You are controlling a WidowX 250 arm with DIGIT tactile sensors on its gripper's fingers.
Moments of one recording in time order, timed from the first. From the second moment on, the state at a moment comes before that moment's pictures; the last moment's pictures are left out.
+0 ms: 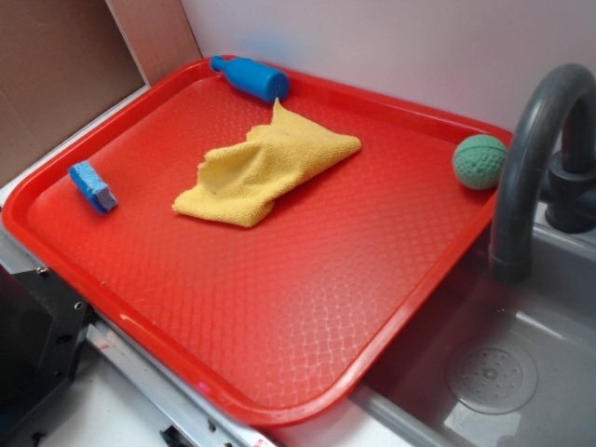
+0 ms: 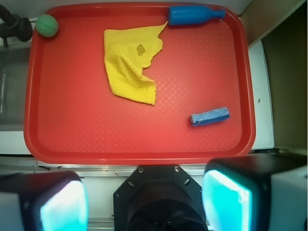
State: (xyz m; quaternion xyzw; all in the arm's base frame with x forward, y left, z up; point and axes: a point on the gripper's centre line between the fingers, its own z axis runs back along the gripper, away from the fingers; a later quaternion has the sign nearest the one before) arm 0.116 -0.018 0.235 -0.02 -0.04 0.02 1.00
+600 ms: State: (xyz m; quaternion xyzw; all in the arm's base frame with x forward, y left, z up) arm 0.119 0.009 0.218 -0.03 -0.09 0.15 0.98
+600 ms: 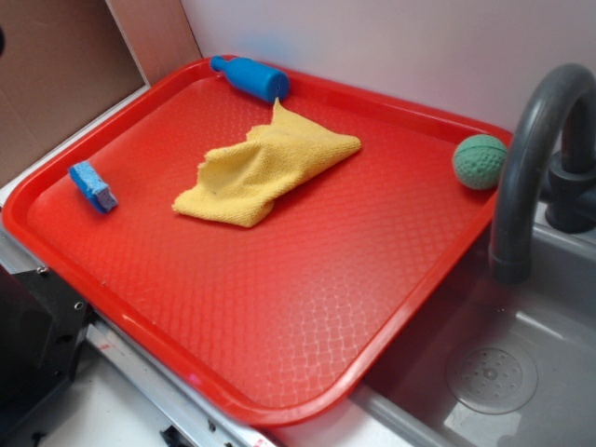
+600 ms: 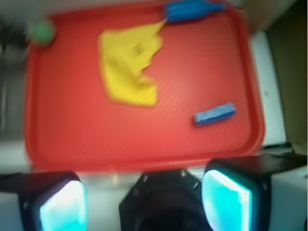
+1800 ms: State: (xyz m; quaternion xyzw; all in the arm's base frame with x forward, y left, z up) arm 0.150 0.103 0.062 -0.05 -0.05 0.63 0.77
